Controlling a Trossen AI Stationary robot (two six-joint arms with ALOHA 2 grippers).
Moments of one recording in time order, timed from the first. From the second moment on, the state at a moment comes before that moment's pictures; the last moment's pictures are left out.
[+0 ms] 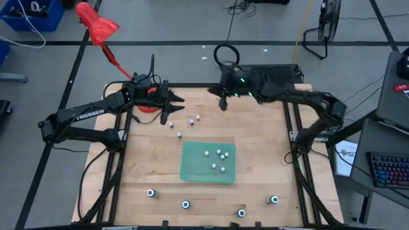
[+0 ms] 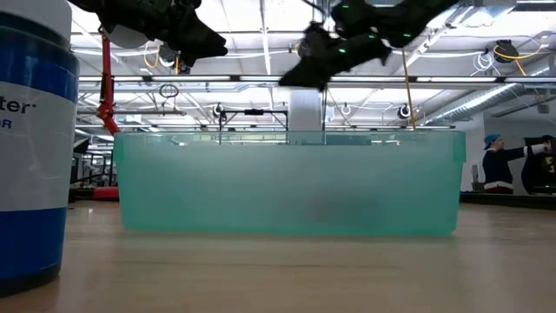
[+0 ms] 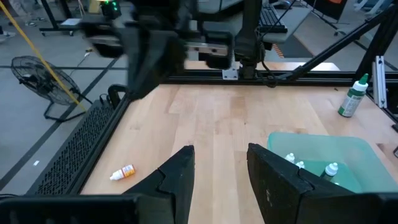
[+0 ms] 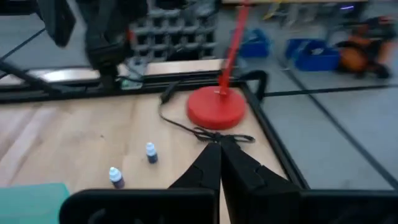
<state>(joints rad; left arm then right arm) 0.48 1.08 0.86 -0.11 0.42 0.17 -0.51 1.58 1.13 0.14 -0.32 -0.11</state>
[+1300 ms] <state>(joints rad) 0.48 1.08 0.86 -0.07 0.42 0.14 -0.61 1.89 0.98 0.15 -0.32 0.17</state>
